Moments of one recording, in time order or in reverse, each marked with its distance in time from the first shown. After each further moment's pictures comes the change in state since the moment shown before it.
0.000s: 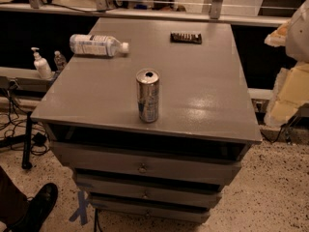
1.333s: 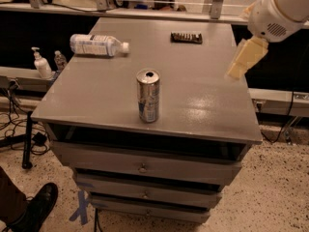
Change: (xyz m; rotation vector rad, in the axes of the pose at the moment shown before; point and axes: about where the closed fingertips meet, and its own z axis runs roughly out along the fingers) arm -0.040 -0.122 0.056 0.164 -0.181 0.039
